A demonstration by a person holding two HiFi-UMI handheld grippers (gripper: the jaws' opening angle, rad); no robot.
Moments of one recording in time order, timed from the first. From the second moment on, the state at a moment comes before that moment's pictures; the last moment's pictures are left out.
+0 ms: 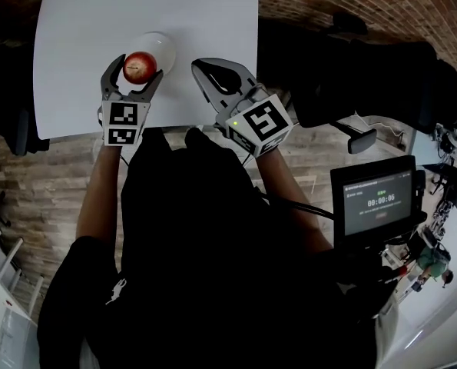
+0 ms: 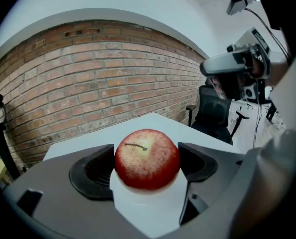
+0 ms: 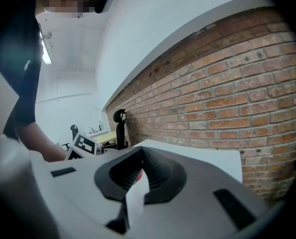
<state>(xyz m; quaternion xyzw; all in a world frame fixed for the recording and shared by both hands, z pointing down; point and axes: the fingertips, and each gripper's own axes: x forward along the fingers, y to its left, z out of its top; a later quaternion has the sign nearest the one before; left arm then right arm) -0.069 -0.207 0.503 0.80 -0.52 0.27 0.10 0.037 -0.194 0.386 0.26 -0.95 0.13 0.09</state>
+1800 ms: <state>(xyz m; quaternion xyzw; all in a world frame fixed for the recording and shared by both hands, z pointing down) -0.067 -0.247 0.616 0.86 -0.41 0.31 0.05 0.042 -0.196 0.408 0.43 -0.88 0.16 0.15</state>
